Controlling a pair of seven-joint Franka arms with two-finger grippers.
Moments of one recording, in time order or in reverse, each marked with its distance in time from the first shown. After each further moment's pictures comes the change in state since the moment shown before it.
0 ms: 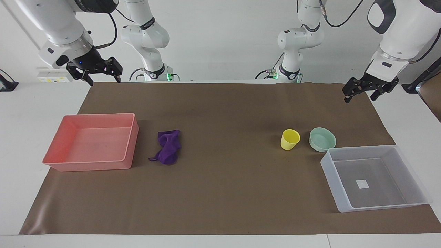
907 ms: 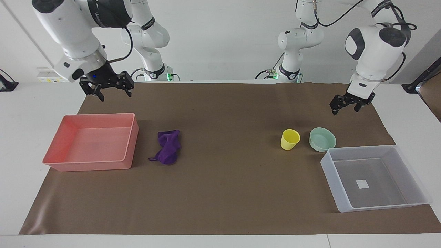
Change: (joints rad) left arm 0.058 -0.170 0.004 -0.607 0.000 0.473 -0.056; right arm 0.104 0.069 0.004 -0.092 0.022 0.262 0.042
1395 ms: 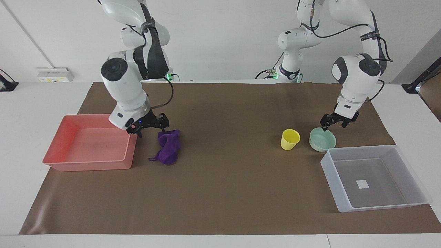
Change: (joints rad) left arm 0.026 0.157 0.002 -0.159 0.000 0.379 -0.019; right arm 0.146 0.189 0.003 -0.195 0.001 0.440 0.125
